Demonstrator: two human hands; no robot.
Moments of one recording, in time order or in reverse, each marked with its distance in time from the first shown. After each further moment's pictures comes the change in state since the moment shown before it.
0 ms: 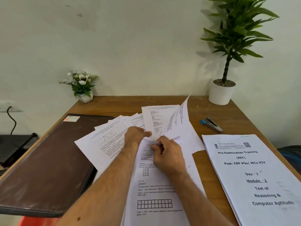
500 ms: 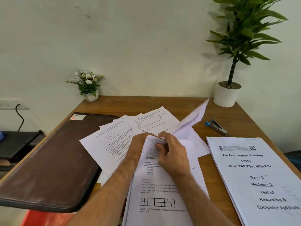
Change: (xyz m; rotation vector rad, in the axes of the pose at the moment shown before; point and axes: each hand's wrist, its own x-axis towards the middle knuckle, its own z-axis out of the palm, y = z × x) left_hand -0.038 -0.029 -0.001 0.230 -0.126 0.587; right_hand -0.004 0.000 -0.003 0.048 0.096 -0.059
